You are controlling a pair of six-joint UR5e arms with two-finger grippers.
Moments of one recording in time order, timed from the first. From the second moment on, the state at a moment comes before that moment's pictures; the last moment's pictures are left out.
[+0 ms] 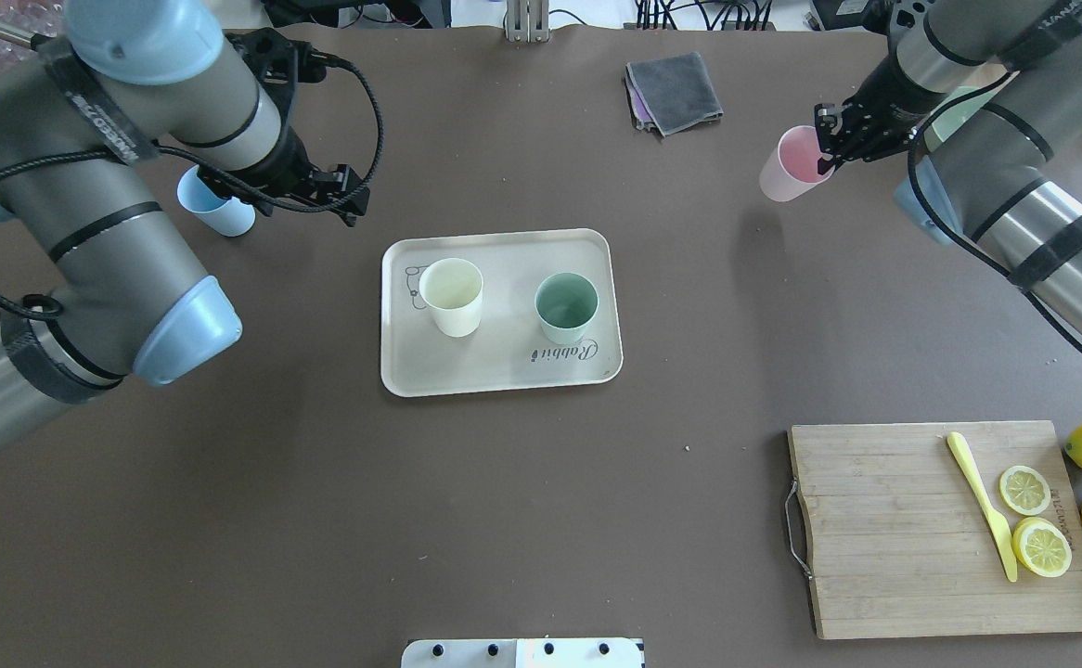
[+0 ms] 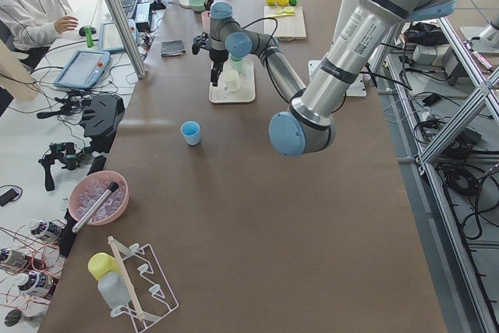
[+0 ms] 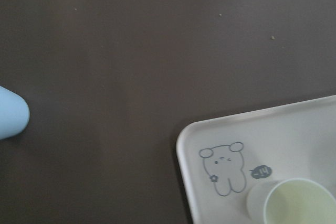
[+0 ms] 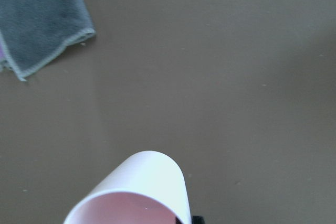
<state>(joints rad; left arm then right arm) -0.86 -2.14 -1.78 -1.50 -2.02 -0.77 1.06 -0.98 1.30 -1.26 2.34 0.95</state>
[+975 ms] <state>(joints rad) -1.03 -2.06 -1.57 -1.66 -2.04 -0.53 0.75 -0.79 1.33 -1.22 2.15 1.29</state>
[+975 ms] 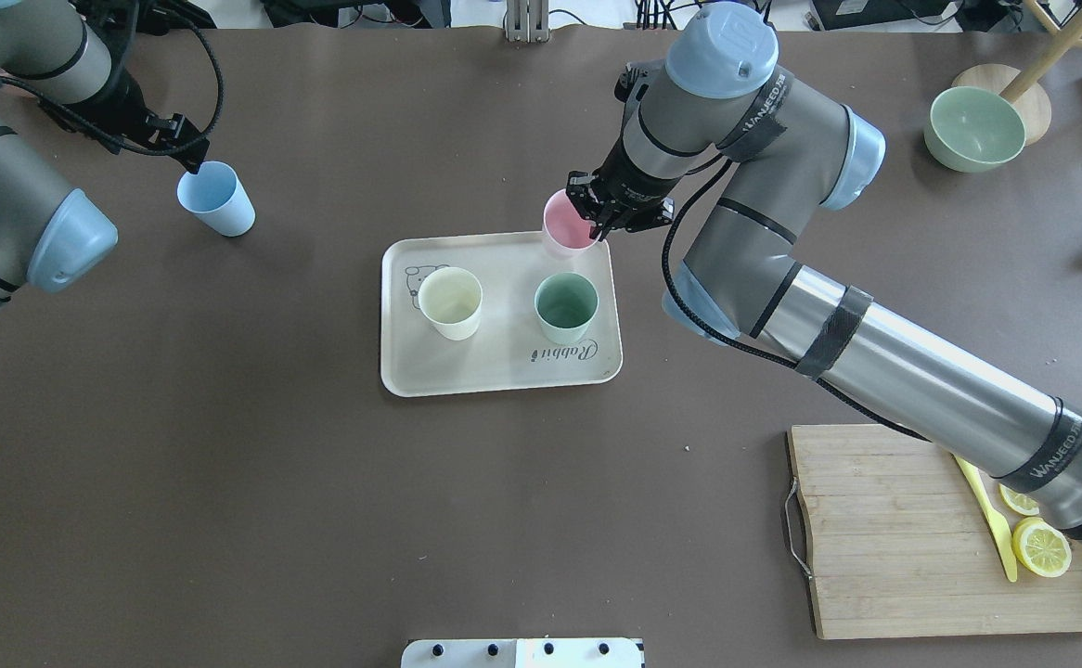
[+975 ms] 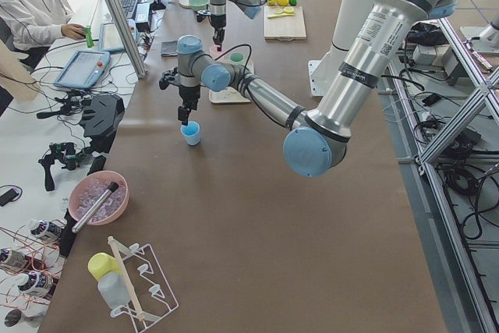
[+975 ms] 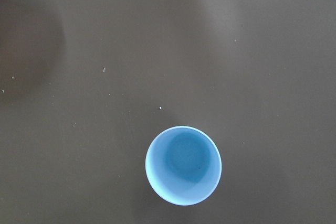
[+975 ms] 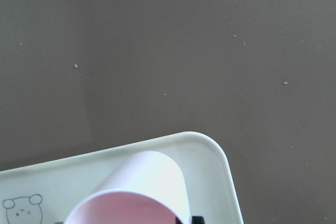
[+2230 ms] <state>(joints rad) -1.01 -2.09 -1.31 -1.93 -2.14 -0.64 0.87 -0.90 1.41 -1.22 2.27 1.22</state>
